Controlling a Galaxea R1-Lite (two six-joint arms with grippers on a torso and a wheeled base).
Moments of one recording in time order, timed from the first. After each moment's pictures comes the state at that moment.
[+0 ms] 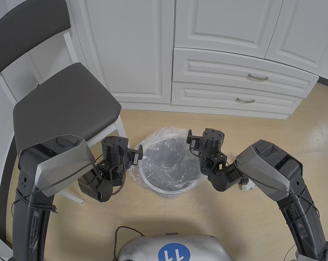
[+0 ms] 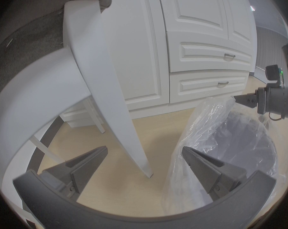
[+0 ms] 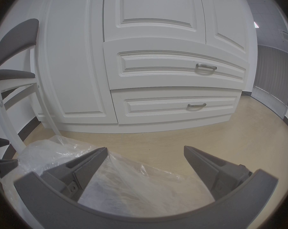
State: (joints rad) left arm -0.41 2.49 -1.13 -1.18 0.34 0.15; right arm 0.49 2.69 -1.60 -1.08 -0.59 0.10
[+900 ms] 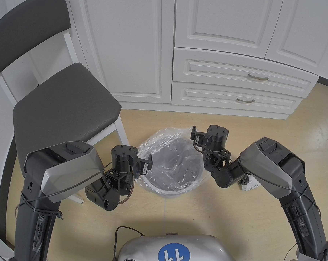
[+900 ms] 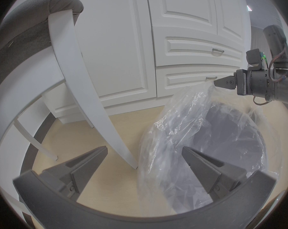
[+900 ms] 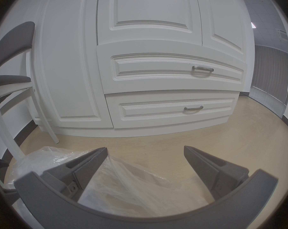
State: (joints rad) left arm -0.48 2.51 -1.09 -1.18 0.34 0.13; right arm 0.47 2.68 -1.61 -1.08 -0.58 0.10
